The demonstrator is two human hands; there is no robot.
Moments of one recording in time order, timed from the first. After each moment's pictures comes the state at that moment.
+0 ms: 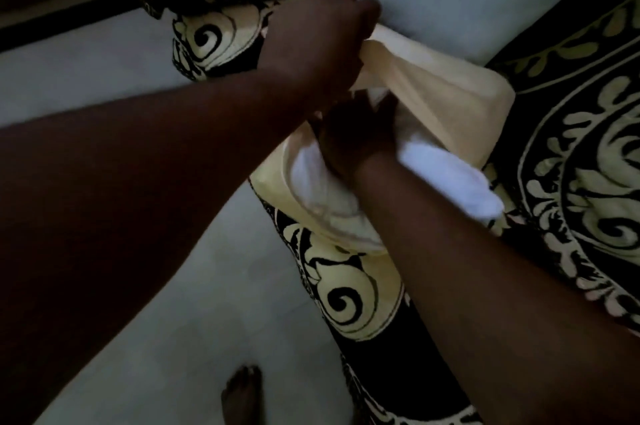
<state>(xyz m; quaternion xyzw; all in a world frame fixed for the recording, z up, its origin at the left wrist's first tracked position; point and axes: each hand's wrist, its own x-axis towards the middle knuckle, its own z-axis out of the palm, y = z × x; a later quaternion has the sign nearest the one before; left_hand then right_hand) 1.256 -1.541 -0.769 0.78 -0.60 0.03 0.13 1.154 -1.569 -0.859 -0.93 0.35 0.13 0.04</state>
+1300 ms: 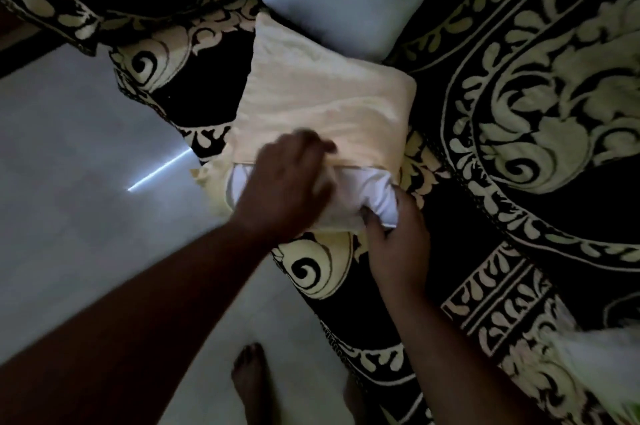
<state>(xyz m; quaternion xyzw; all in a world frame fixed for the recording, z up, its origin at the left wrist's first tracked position) 1.134 -1.457 -0.795 0.70 -0.67 -0.06 0.22 0.940 -1.477 -0.825 -0.66 0.63 -0.23 0.32</state>
